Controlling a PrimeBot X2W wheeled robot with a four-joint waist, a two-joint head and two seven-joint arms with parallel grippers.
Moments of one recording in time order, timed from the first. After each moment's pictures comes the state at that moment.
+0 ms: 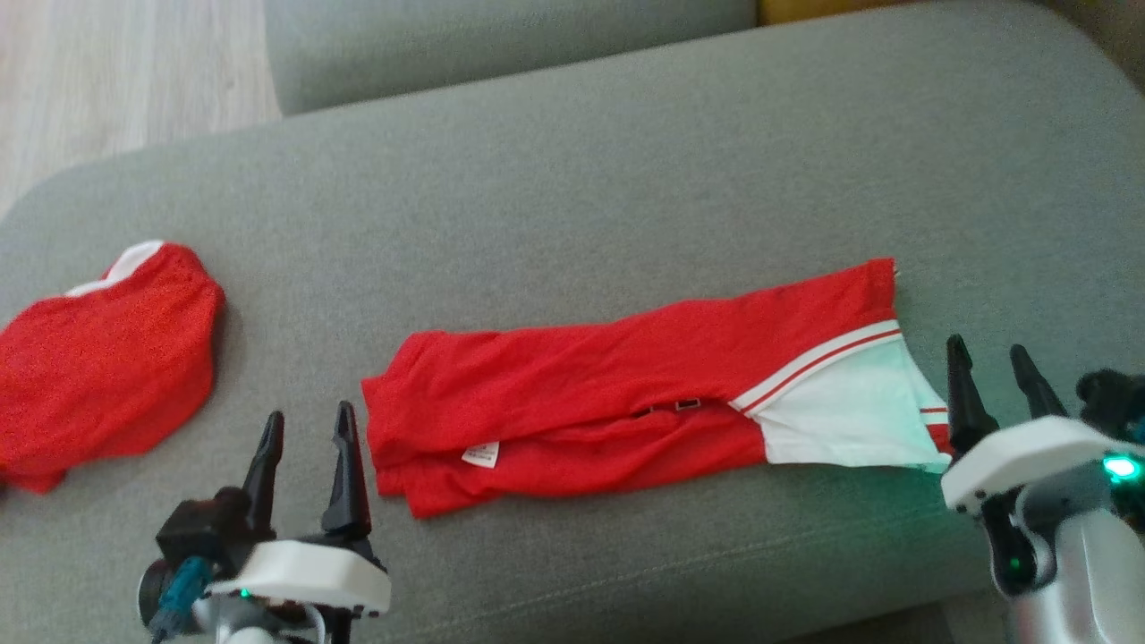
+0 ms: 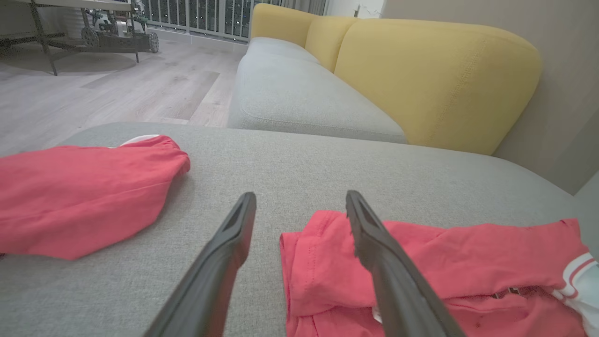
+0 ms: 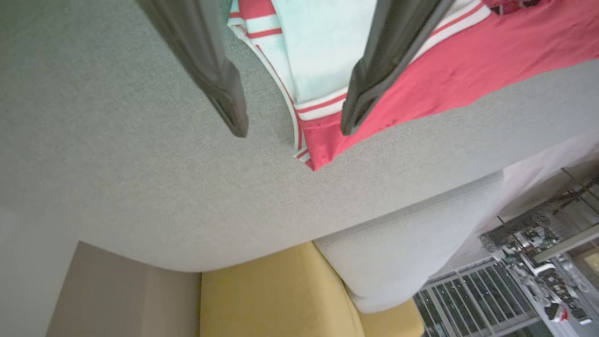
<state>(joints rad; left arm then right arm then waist) 0.07 0.05 -0.15 0.12 -0.27 0.07 -0.25 -0.17 -0.04 -0.26 0.37 0.24 0.13 -0.06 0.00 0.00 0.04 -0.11</state>
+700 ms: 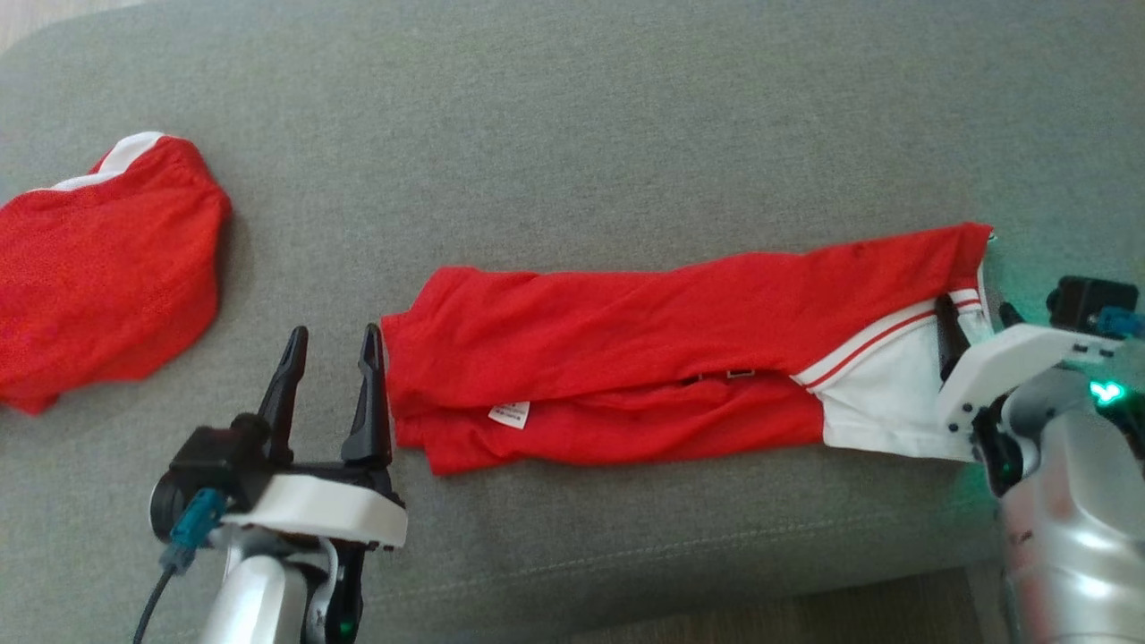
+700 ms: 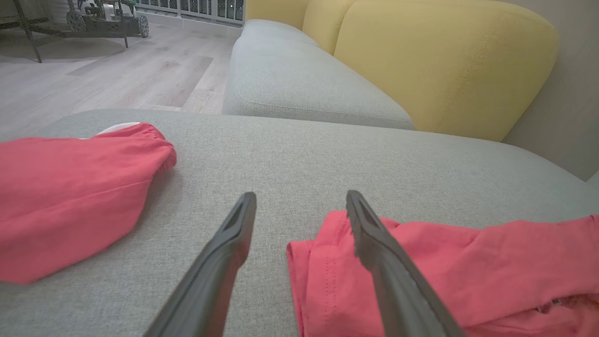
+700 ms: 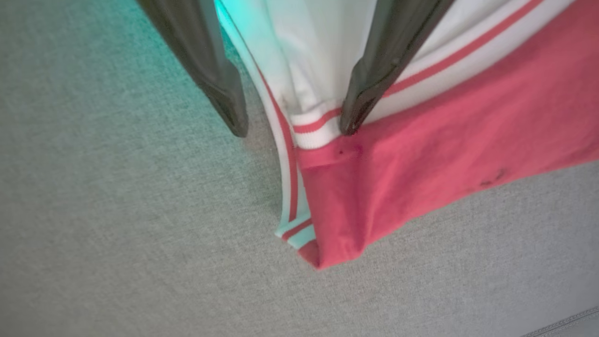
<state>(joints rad) -0.06 0.05 -0.18 0.12 -0.23 0.01 -0.25 -0.51 -0.04 -0.40 0.79 -0.04 0.13 0.03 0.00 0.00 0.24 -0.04</state>
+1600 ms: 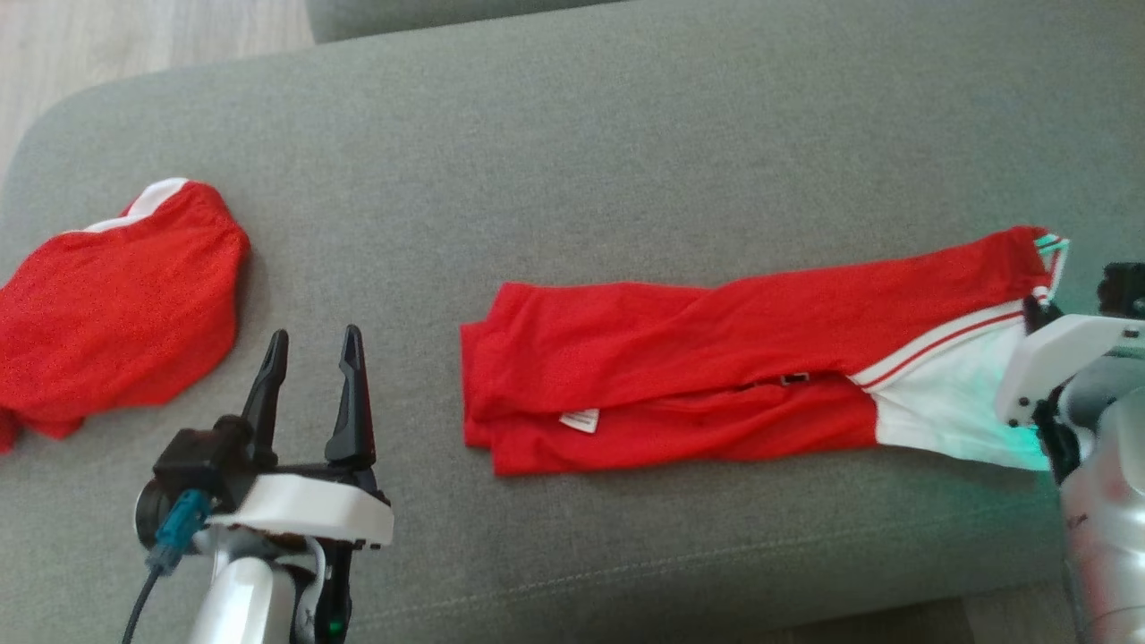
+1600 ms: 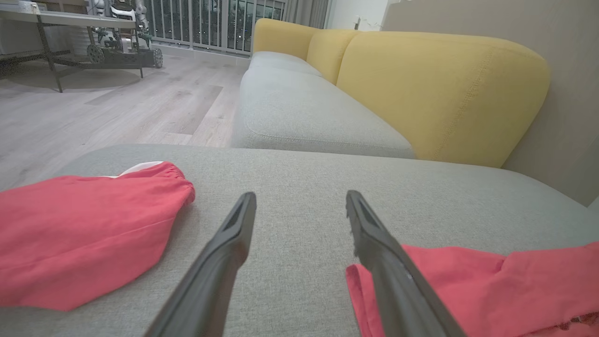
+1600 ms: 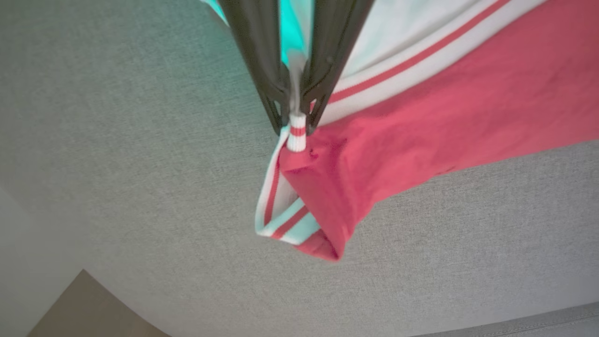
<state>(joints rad) -0.06 0.05 -0.15 0.13 -0.23 0.02 -0.25 -0.60 -0.16 -0.44 0.94 -0.15 0.13 0.00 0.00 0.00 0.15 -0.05</state>
